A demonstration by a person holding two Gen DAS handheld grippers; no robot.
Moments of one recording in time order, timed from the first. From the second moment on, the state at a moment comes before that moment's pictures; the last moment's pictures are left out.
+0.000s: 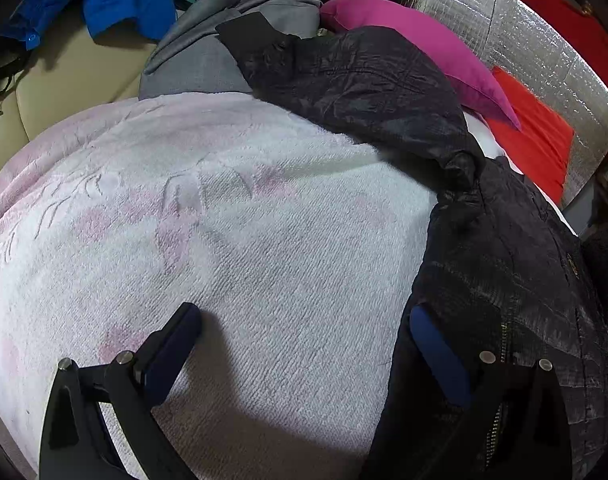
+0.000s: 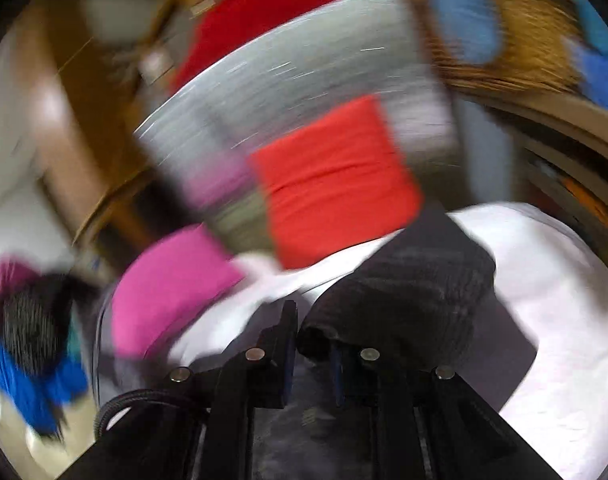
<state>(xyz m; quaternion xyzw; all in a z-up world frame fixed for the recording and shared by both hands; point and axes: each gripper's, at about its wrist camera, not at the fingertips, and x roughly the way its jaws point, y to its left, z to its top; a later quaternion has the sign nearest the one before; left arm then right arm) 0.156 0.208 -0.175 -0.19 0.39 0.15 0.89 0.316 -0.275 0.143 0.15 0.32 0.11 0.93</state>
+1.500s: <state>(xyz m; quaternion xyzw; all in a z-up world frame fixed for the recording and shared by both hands) 0.395 -0.152 -0.115 0.22 0.43 0.00 0.88 0.281 -0.377 -0.057 0.39 0.30 0.17 0.85</state>
